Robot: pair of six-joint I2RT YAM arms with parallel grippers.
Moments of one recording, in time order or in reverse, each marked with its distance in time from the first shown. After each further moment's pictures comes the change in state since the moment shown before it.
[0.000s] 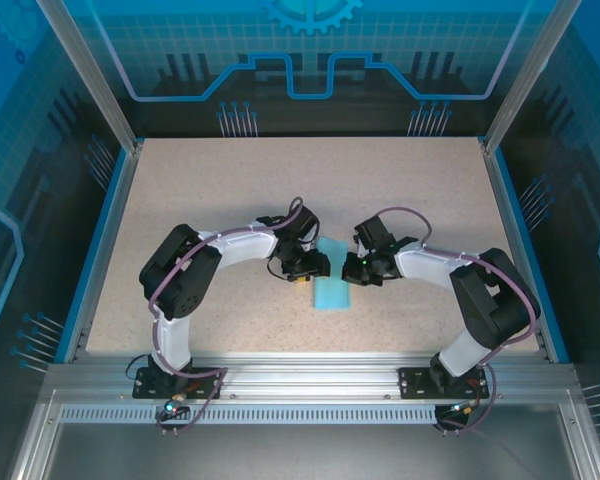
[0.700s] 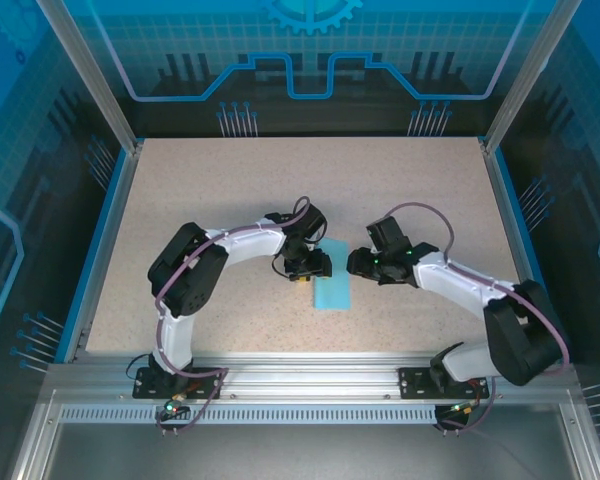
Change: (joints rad) left arm -0.027 0.051 0.090 -0.105 -0.066 -0.026; right arm -0.010 -0.255 -0.071 -0.049 0.186 0.020
